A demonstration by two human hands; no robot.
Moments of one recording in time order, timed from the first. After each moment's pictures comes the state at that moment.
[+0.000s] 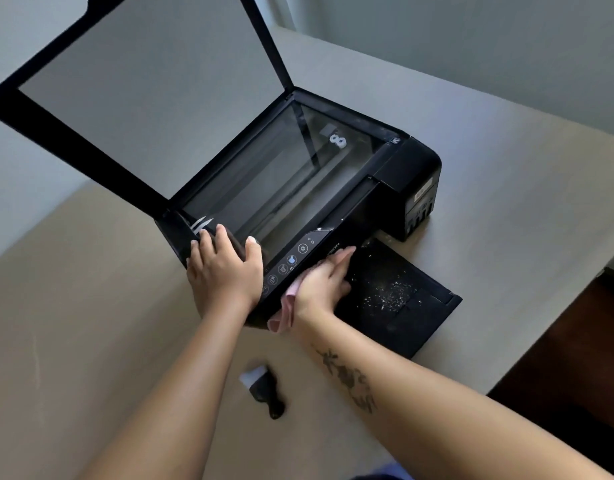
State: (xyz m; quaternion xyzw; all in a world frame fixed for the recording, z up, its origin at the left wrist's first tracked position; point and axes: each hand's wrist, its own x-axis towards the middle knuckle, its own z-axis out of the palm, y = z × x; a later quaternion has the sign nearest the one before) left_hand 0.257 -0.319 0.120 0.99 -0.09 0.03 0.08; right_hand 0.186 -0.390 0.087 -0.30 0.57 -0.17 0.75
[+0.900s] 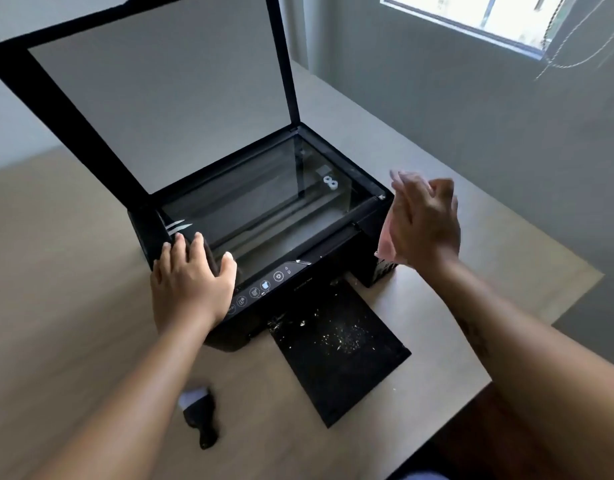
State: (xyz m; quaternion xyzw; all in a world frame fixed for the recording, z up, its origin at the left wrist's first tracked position) left_hand 0.255 -0.320 0.119 0.99 -0.07 0.04 0.10; right_hand 0.156 -0.627 0.113 -0.88 0.31 -0.28 0.23
